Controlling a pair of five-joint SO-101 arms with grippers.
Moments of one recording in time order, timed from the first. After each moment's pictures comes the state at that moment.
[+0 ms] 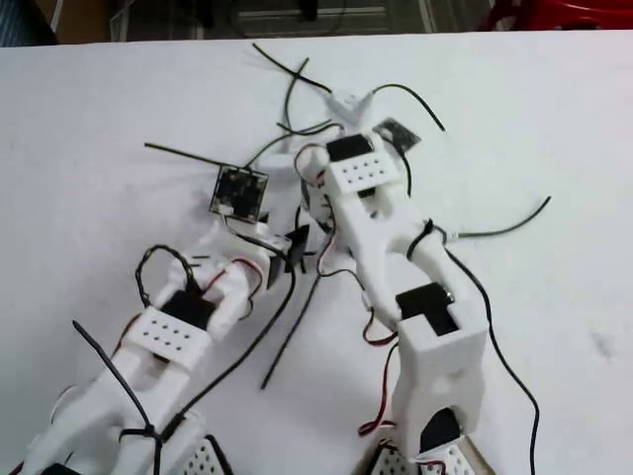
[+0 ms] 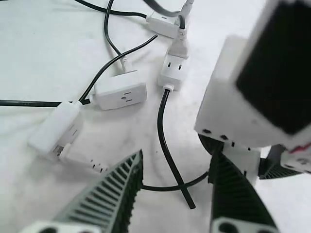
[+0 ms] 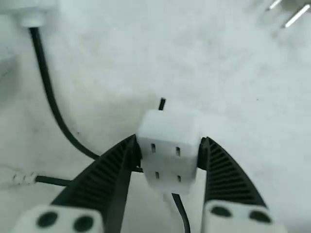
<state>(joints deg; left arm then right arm) 17.6 -40.0 70.0 15.6 5.1 -22.7 23.5 -7.8 81.8 -58.0</state>
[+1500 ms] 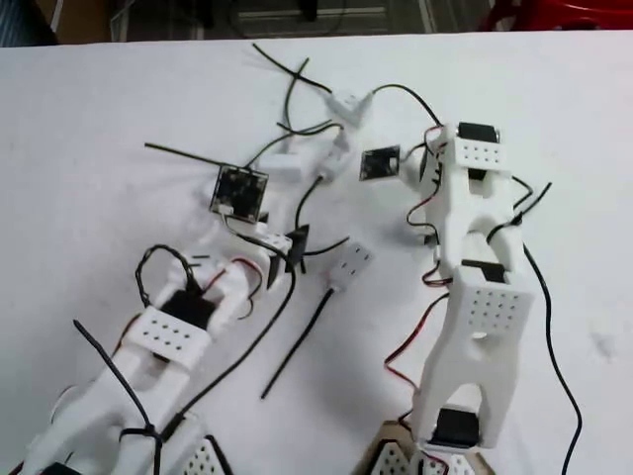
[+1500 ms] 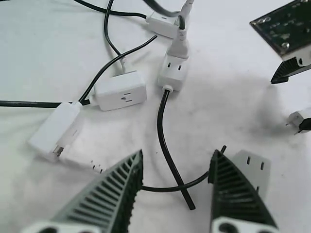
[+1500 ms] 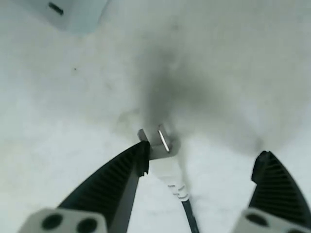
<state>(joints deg) 17.5 -40.0 70.0 15.3 5.1 5.4 42.9 -27.4 87.7 93.6</state>
